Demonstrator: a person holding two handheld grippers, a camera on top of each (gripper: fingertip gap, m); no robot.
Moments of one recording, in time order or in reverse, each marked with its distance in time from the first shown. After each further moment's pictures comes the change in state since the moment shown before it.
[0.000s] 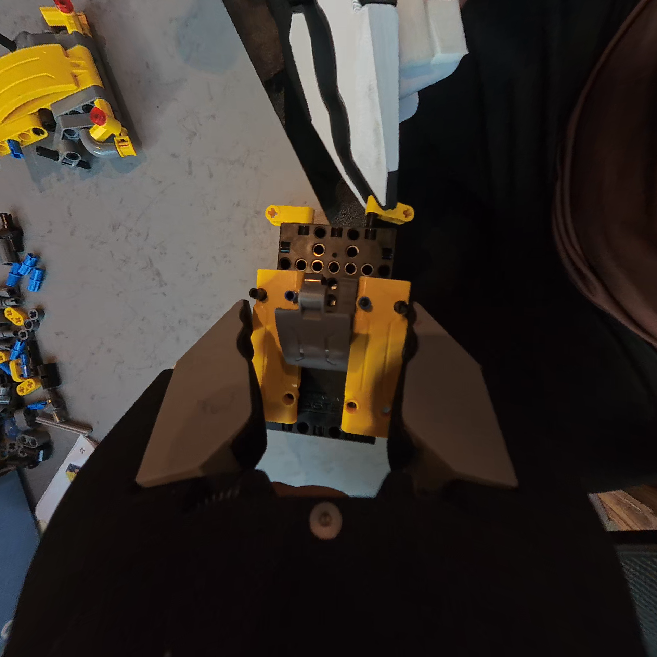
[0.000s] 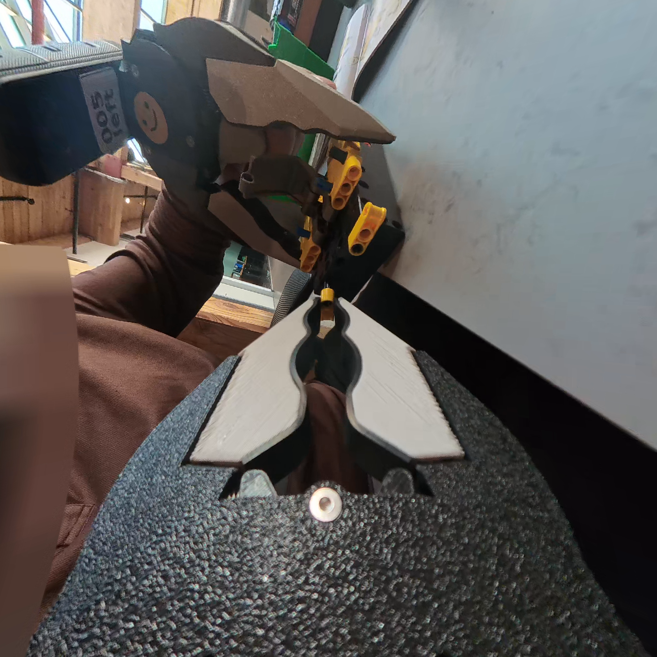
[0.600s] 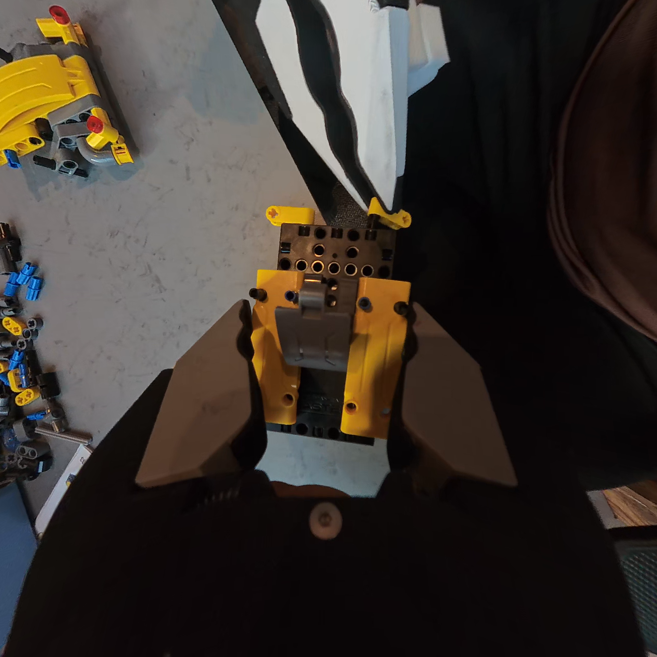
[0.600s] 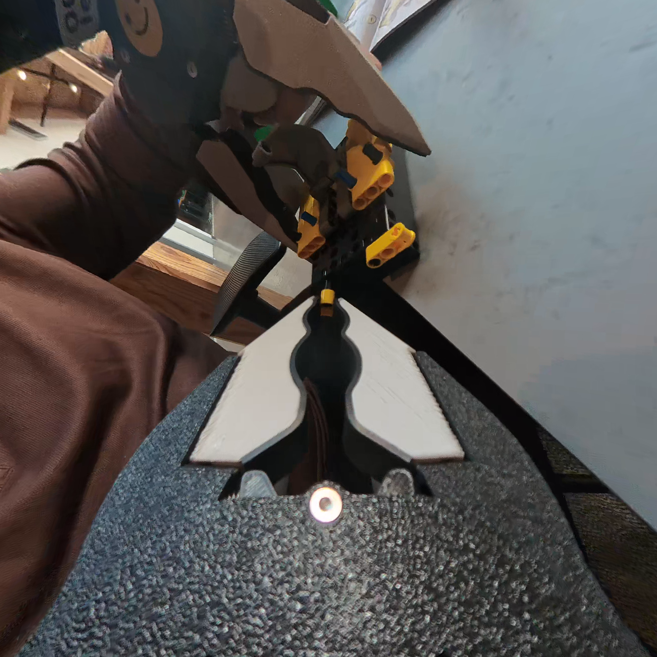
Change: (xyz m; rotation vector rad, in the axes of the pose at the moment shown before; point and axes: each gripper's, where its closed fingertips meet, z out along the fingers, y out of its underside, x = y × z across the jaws) left arm 0.000 -0.001 0.000 0.015 0.017 0.019; right arm 0.001 0.003 0.002 -0.132 0.109 -0.263
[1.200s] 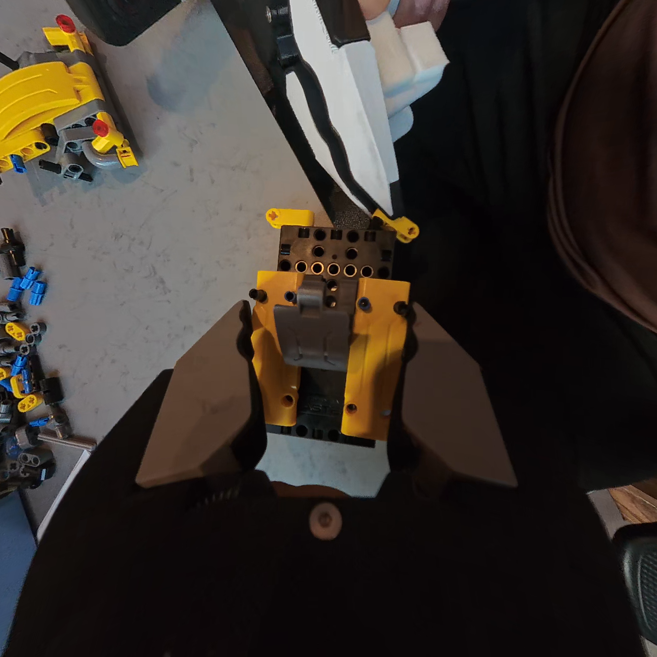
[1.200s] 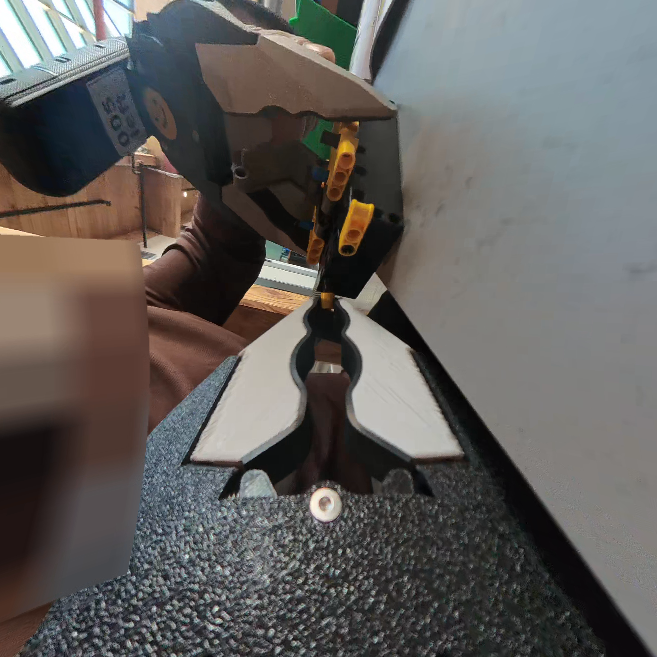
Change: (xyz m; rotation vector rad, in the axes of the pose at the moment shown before) left arm -0.003 0.001 0.000 0.027 0.015 0.016; right arm -0.003 -0.003 0.005 0.064 -0.258 0.356
